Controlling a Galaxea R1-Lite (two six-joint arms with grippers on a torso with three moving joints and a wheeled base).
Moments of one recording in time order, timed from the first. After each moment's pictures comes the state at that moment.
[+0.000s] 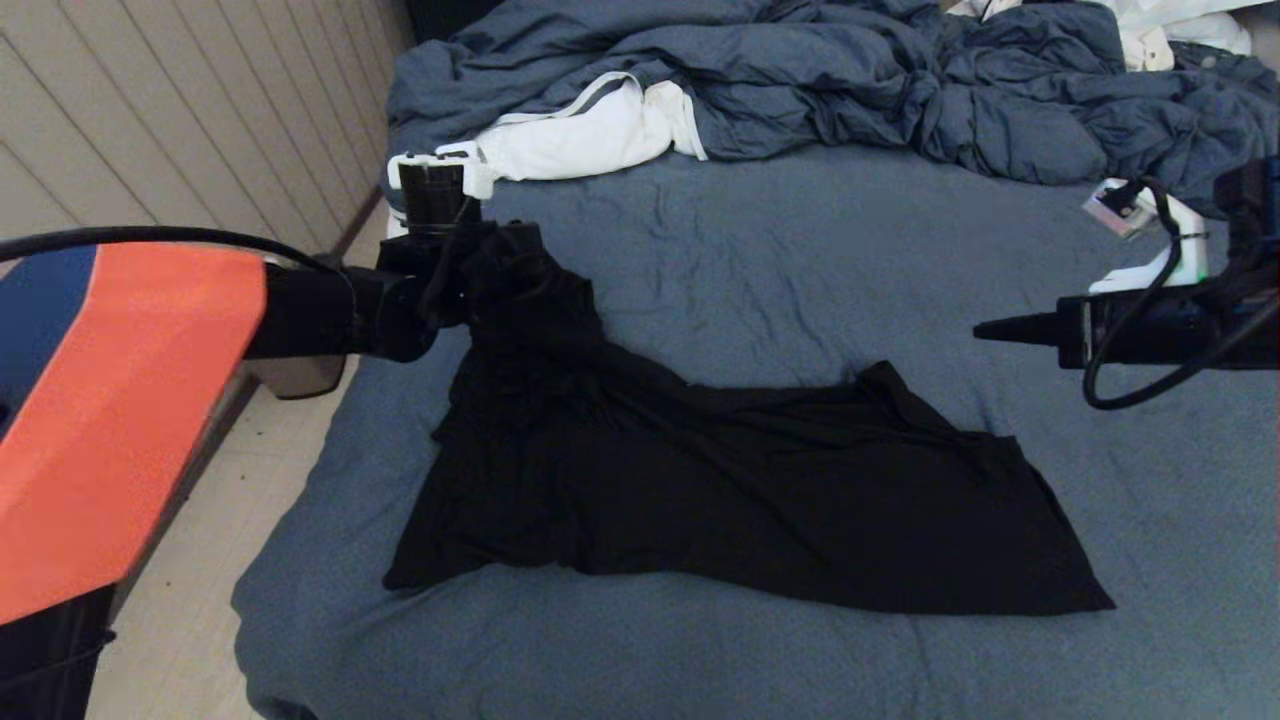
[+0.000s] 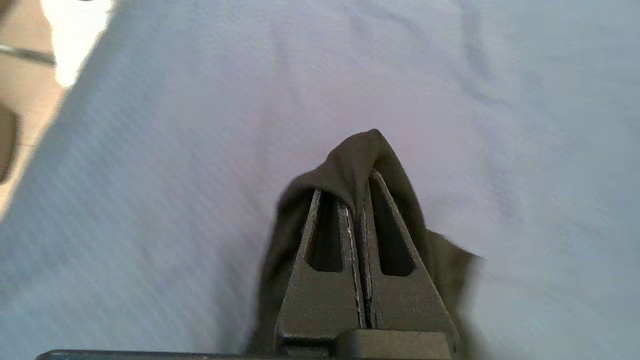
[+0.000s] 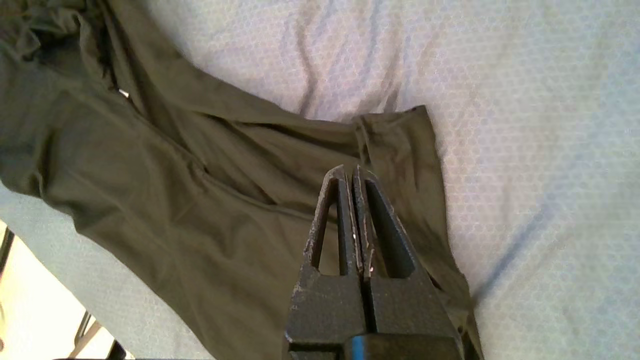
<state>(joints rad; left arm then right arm) -0.42 2.24 -1.85 -0.38 0.27 -0.17 -0.19 1.67 -1.33 0.16 0.65 -0.24</state>
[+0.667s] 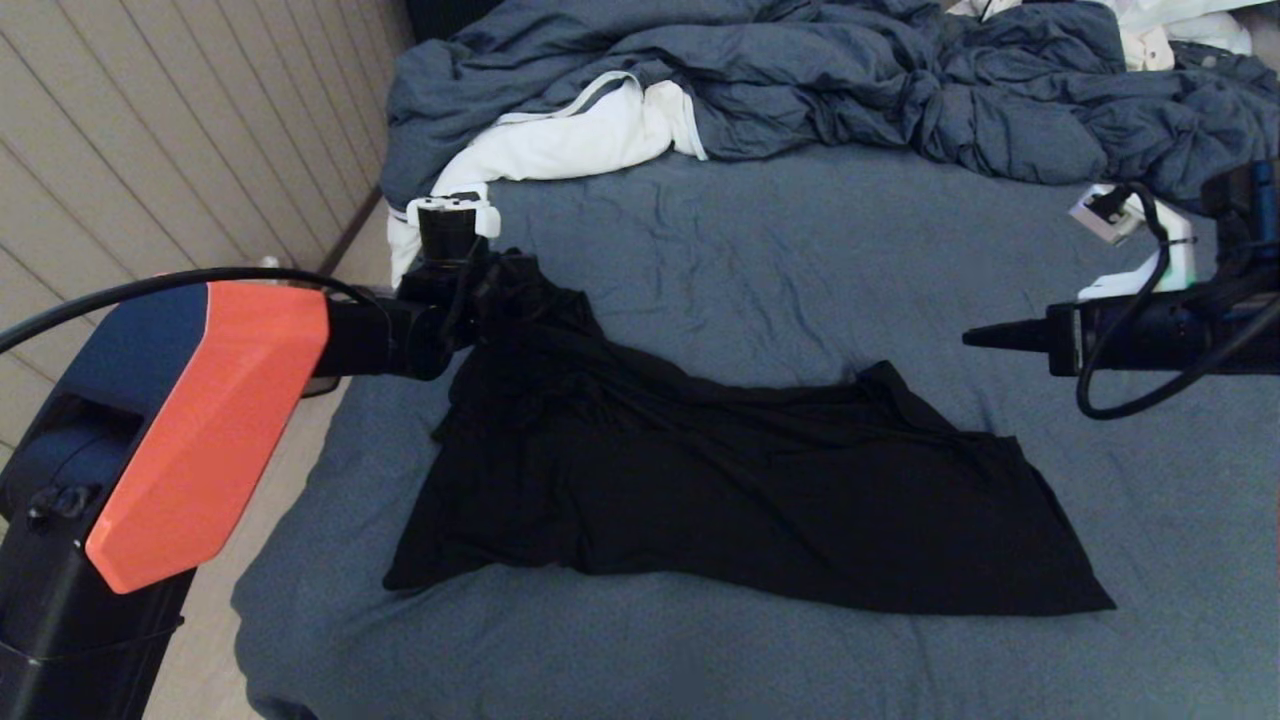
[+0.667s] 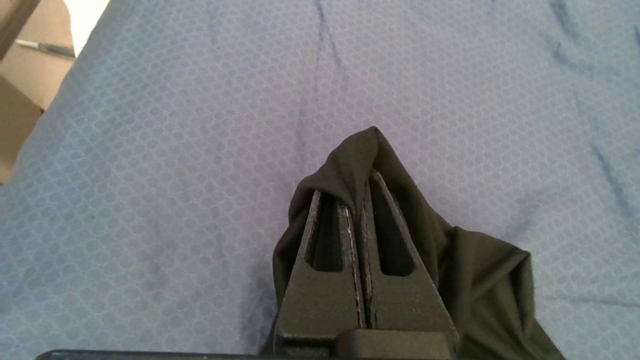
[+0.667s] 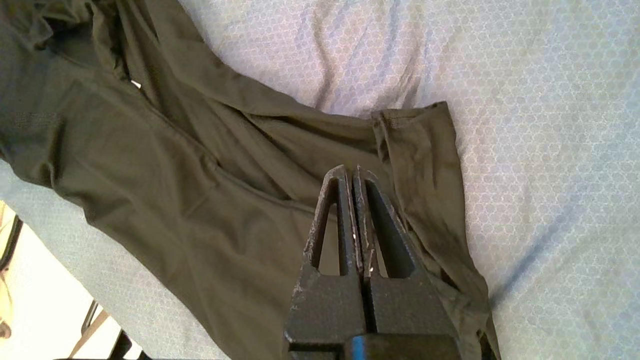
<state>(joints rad) -0.39 2.37 -1.93 -0.40 0.26 -0.12 -0.17 1.66 -1.31 0.16 0.65 -0.24</state>
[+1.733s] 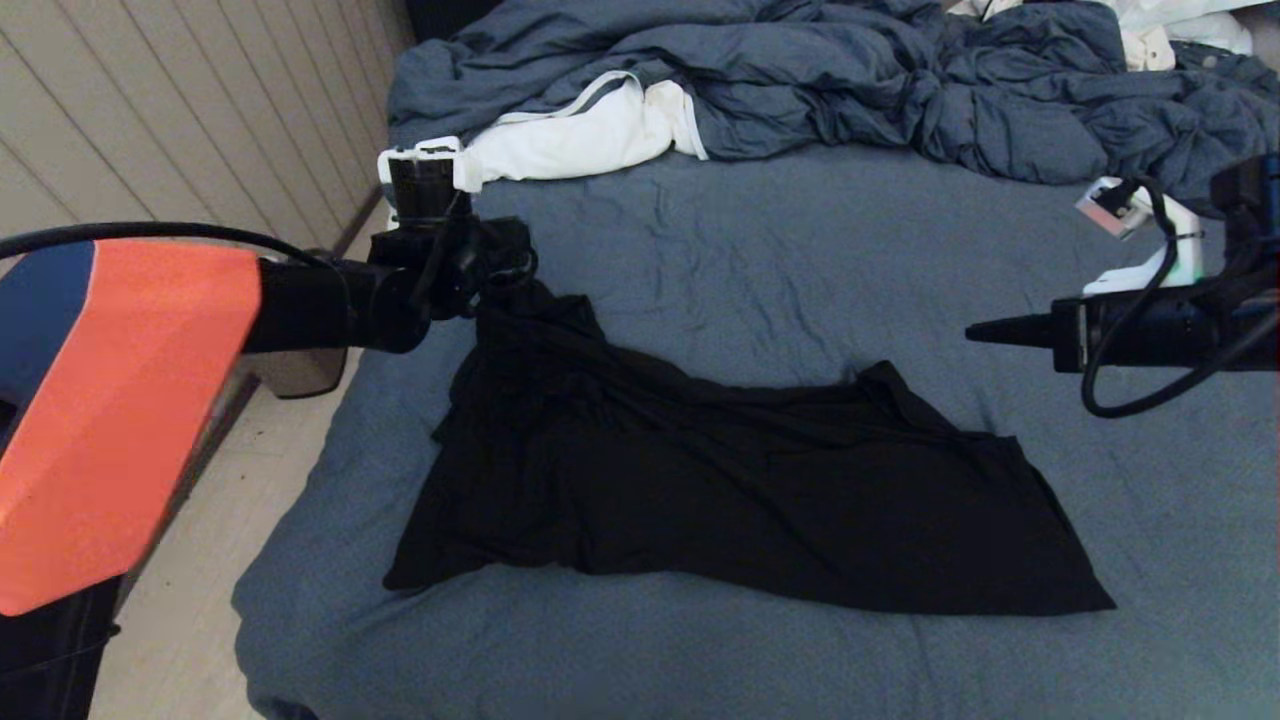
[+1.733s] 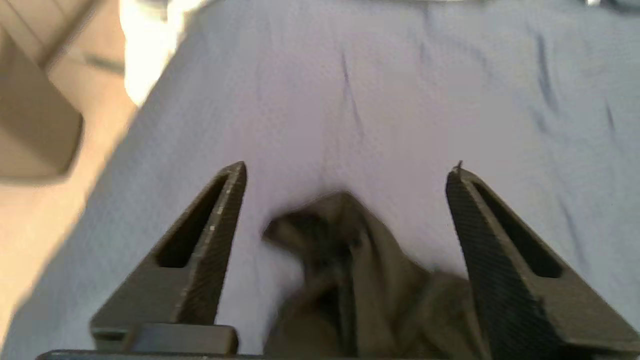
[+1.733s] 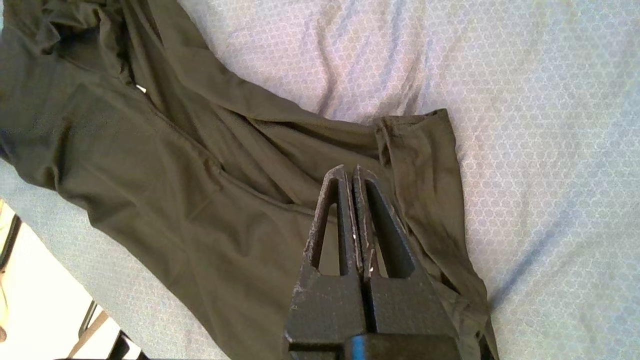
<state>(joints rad) -0.41 2.23 -1.86 -0.34 0.35 -0.18 -0.17 1.64 -1.31 0.16 0.65 -0.24</state>
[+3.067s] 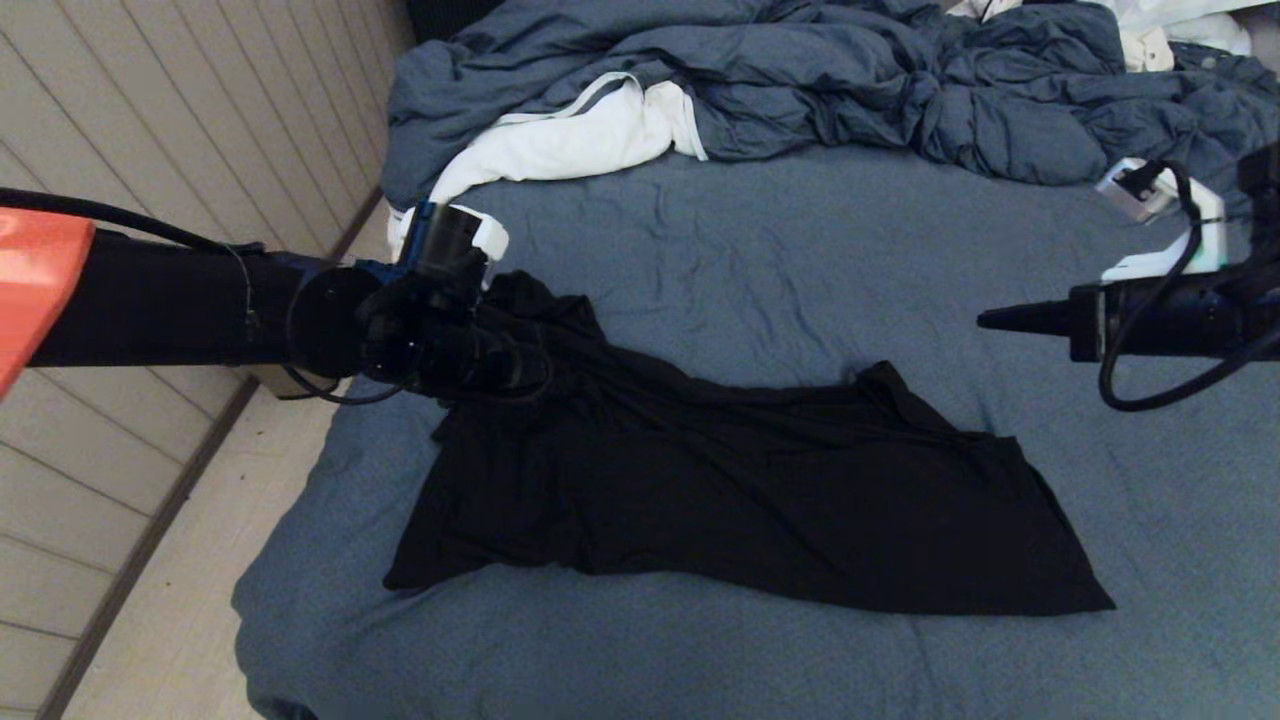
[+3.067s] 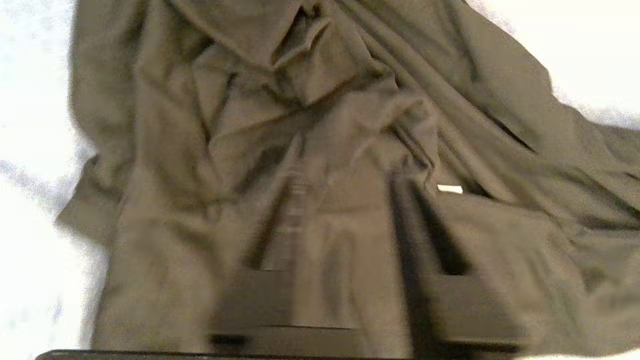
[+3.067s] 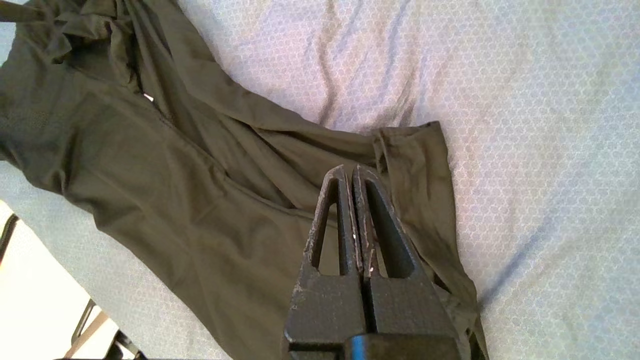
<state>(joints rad) -0.51 1.99 -1.55 0.18 0.07 -0.48 -0.18 1.61 -1.32 0.16 0.66 -0.24</state>
